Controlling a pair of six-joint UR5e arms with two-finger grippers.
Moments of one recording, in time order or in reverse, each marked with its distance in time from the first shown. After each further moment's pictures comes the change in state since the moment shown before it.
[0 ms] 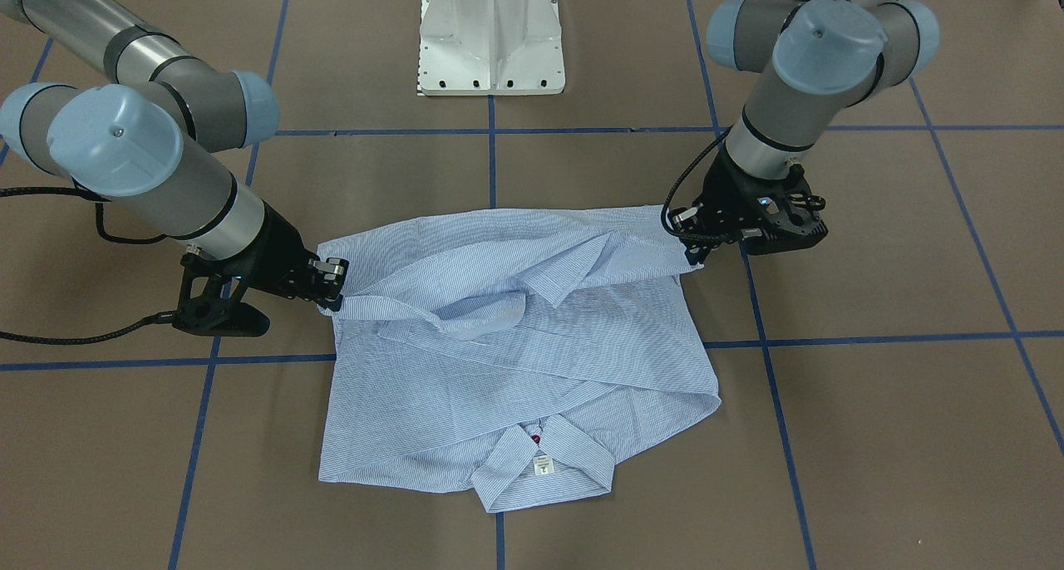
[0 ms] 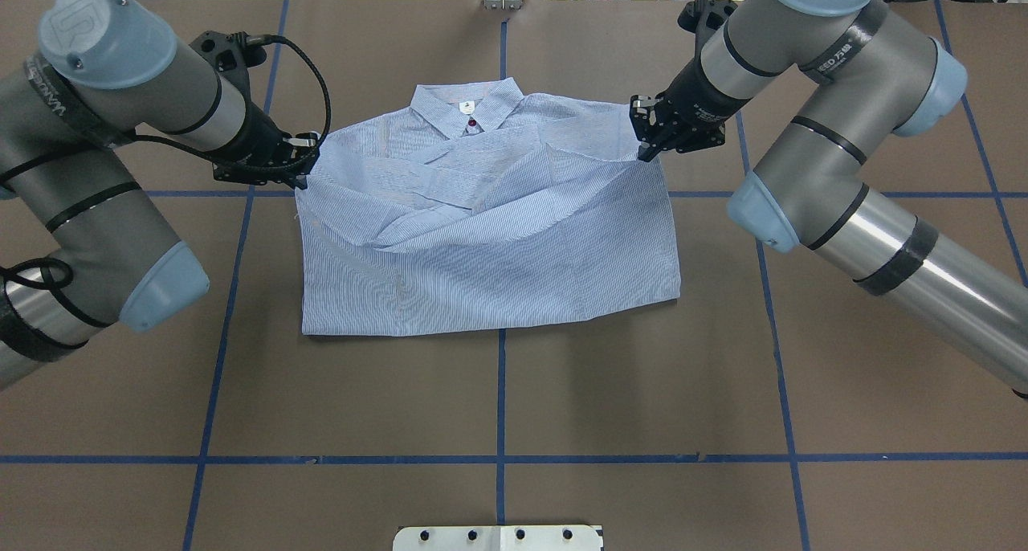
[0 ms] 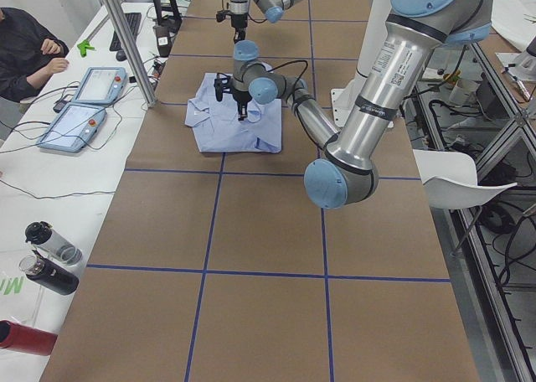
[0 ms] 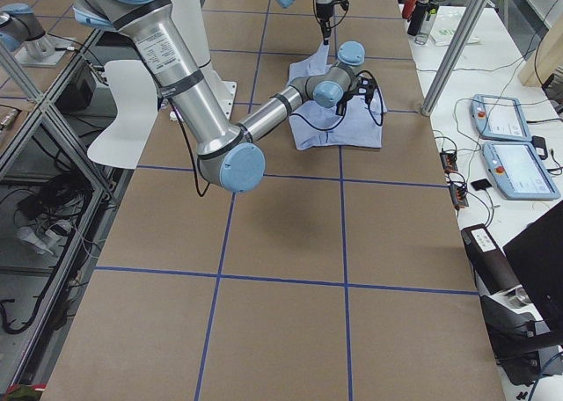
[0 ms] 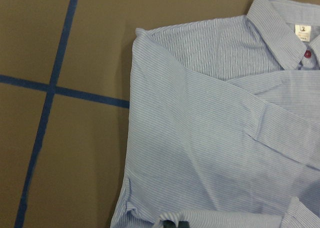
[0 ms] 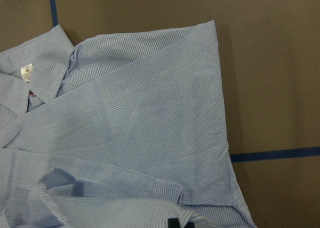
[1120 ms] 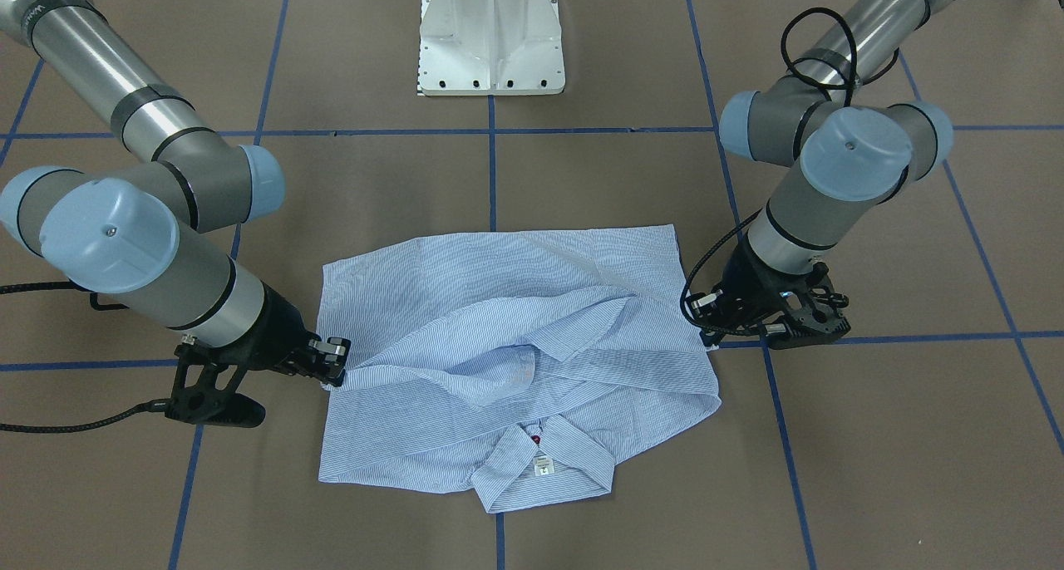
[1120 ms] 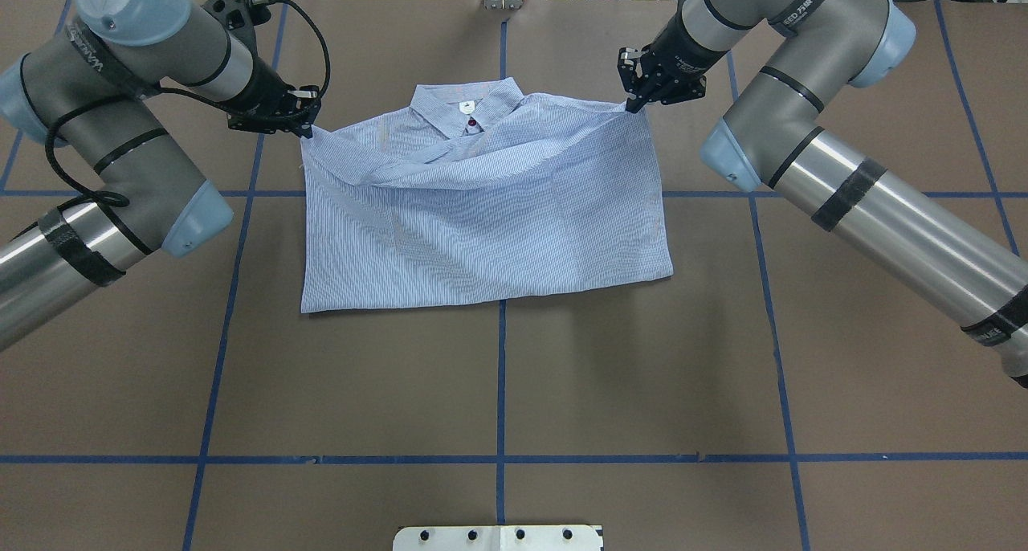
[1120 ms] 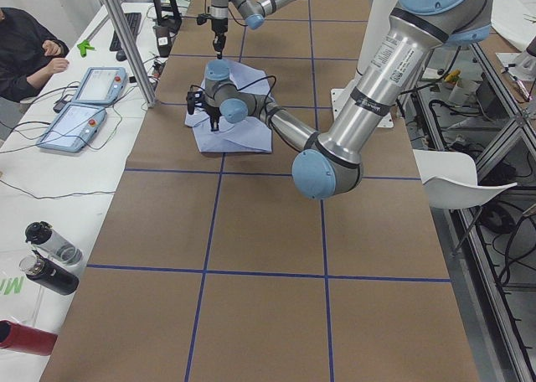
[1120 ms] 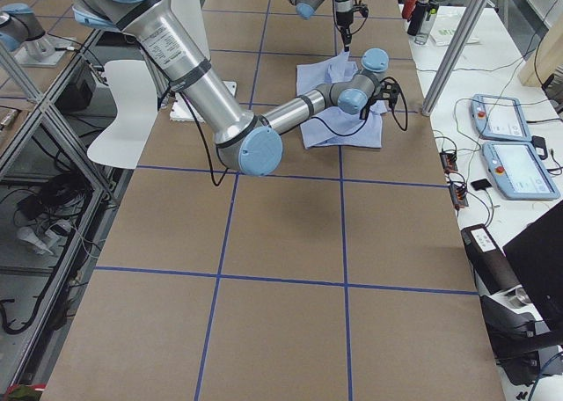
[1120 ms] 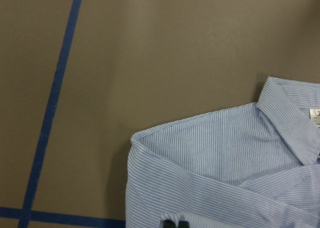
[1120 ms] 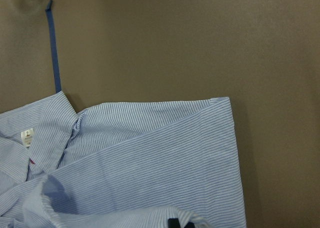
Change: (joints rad) left arm -0.066 -0.097 0.317 -0.272 -0.009 0.030; right arm 0.045 0.143 -0.299 0.168 -0.008 -0.005
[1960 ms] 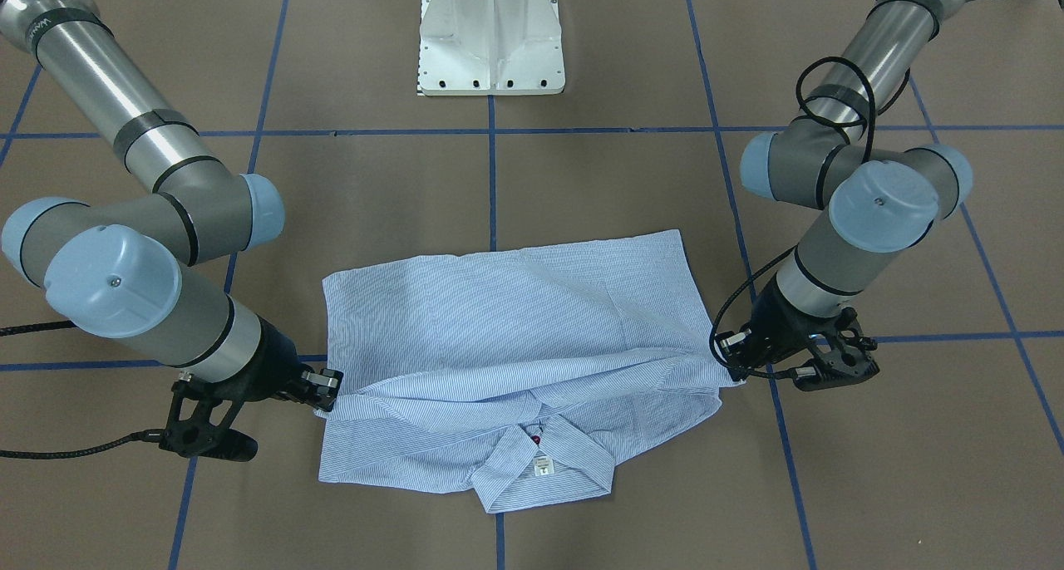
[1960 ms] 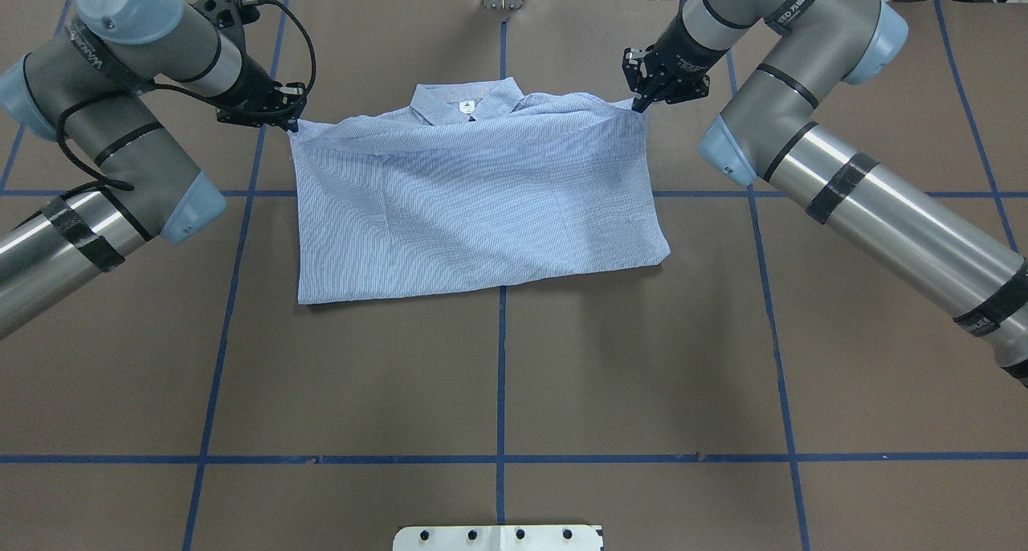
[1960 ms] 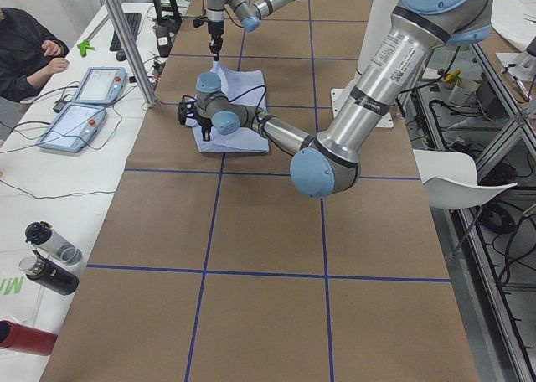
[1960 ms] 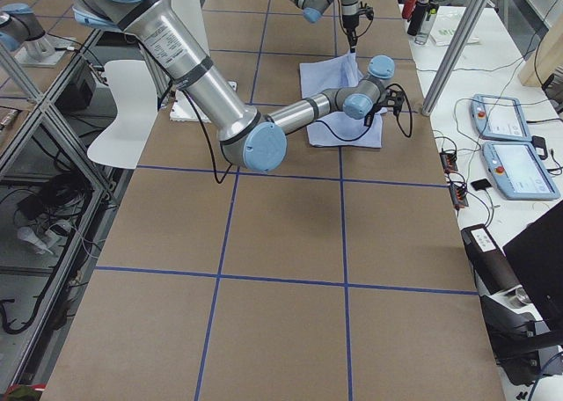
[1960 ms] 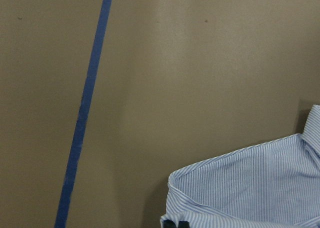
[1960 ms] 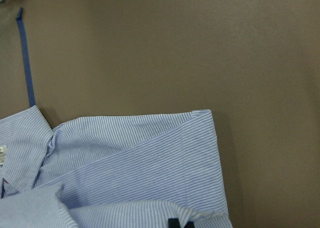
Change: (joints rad) left arm -0.021 -0.012 0.105 -0.065 0.001 0.046; right arm 0.004 0.016 -0.066 0.003 -0.005 -0.001
